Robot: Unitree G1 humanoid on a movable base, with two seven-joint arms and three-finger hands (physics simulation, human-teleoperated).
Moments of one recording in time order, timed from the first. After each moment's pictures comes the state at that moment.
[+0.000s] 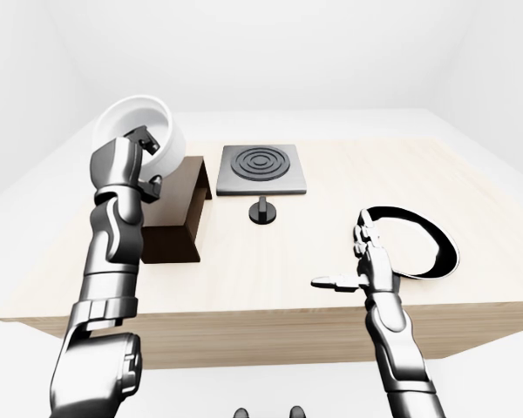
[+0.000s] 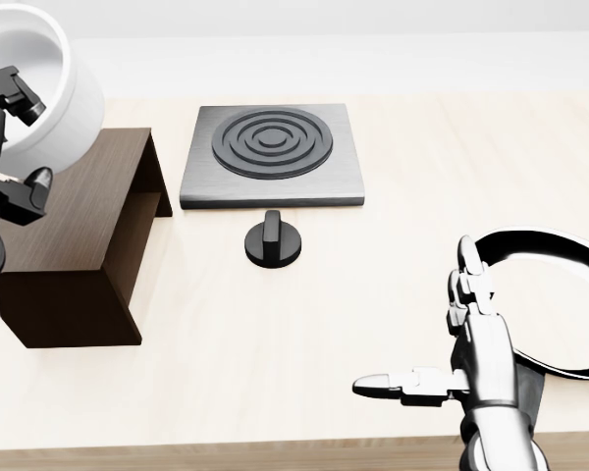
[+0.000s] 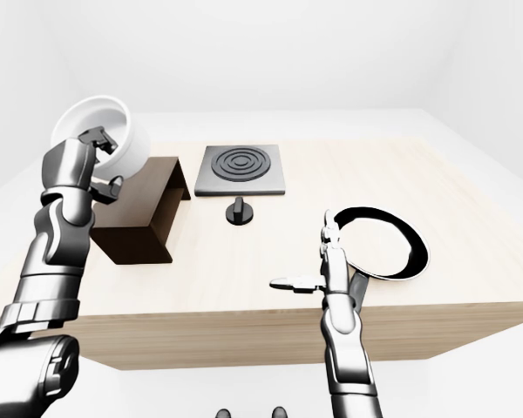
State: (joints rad) left arm -0.74 0.41 0.15 0.44 0.83 0.09 0.09; right arm -0.02 -0.04 -0.08 0.00 -0.03 -0.01 -0.02
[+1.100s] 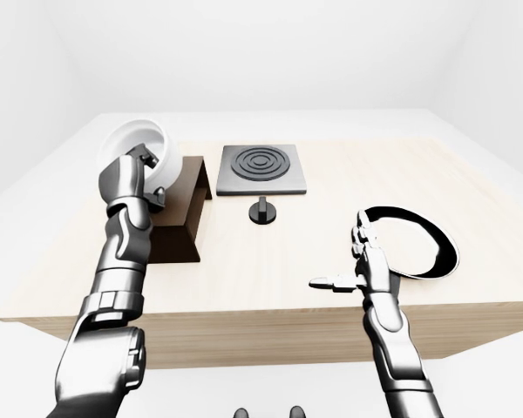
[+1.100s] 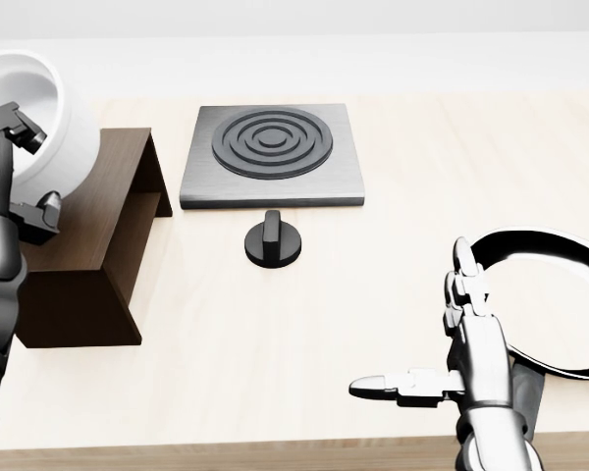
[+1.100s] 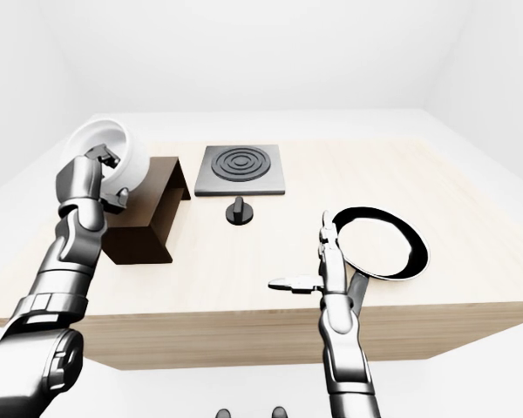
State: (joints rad) left arm -0.78 0.40 0.13 0.69 0.74 0.09 0.27; right arm -0.02 -0.04 -0.07 0.03 -0.05 -0.03 -0.03
